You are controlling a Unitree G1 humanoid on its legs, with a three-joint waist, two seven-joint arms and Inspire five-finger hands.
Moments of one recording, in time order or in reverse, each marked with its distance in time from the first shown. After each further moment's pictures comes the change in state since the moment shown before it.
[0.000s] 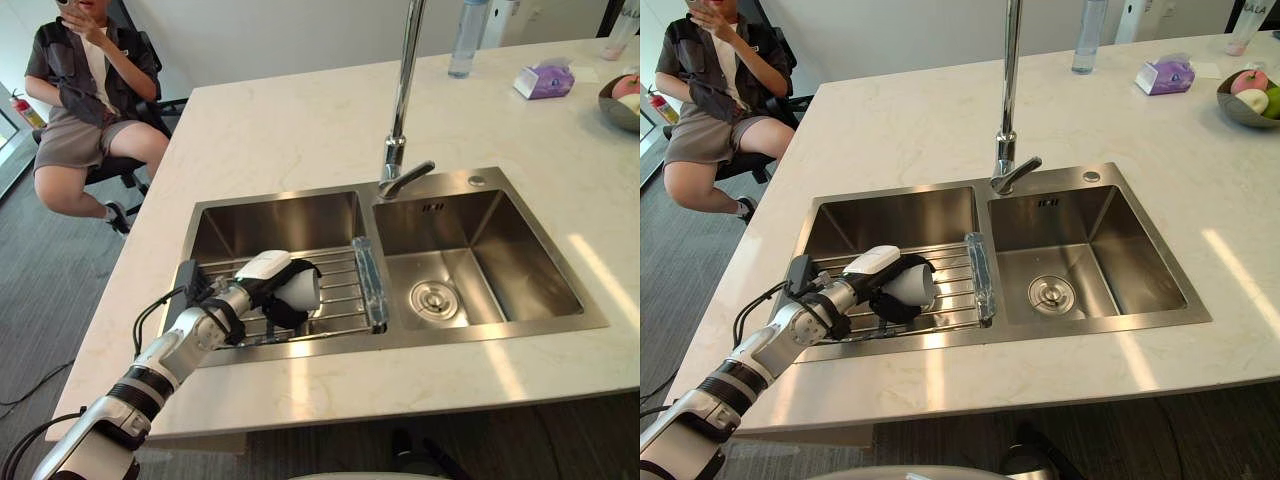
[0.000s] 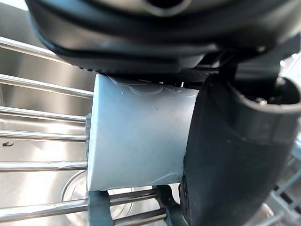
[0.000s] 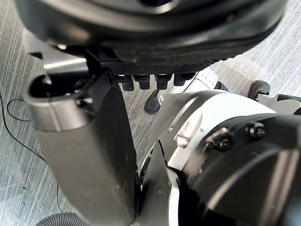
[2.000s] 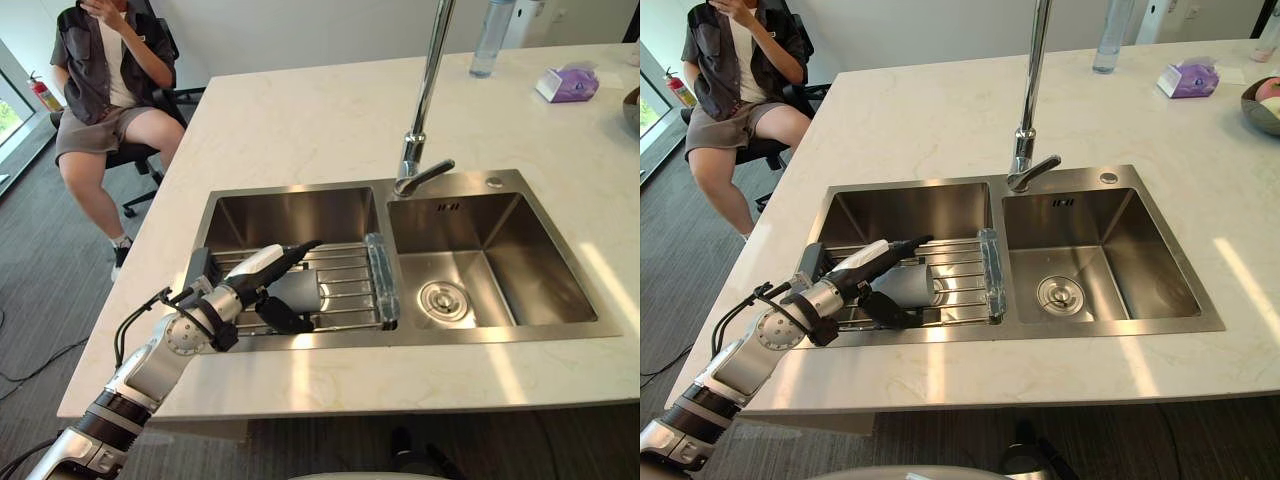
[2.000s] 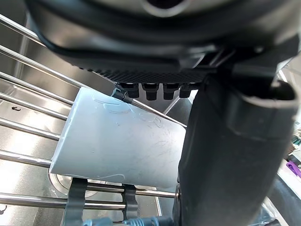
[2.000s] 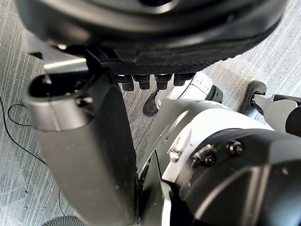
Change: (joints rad) left arm 0.131 0.064 0.145 -0.363 -0.268 0.205 -0.283; right arm 0.041 0.029 -0.079 -0.003 -0.011 0.000 0.041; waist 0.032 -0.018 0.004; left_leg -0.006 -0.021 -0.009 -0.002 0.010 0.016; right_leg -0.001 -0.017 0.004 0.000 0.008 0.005
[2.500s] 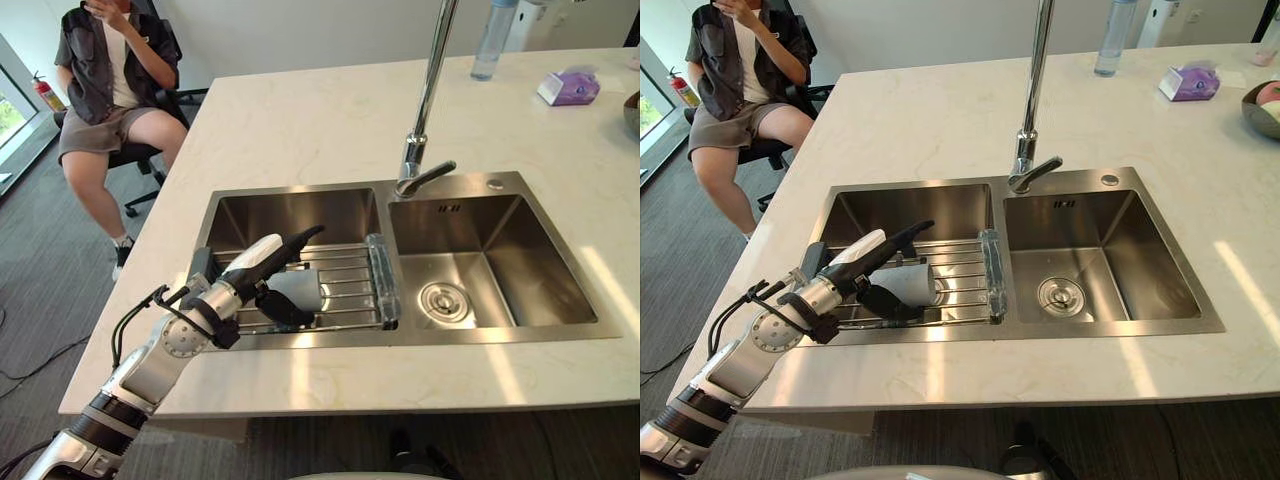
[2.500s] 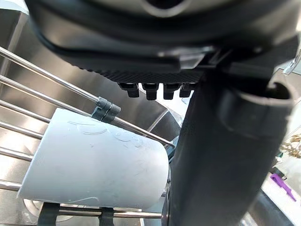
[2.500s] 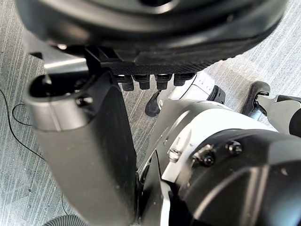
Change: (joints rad) left arm 0.013 0.015 0.003 -0.048 -0.014 -0.018 0.050; right arm 0.000 0.011 -0.026 0.004 -0.026 -0.014 0.005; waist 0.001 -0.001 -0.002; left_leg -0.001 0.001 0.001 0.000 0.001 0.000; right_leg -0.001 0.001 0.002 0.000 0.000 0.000
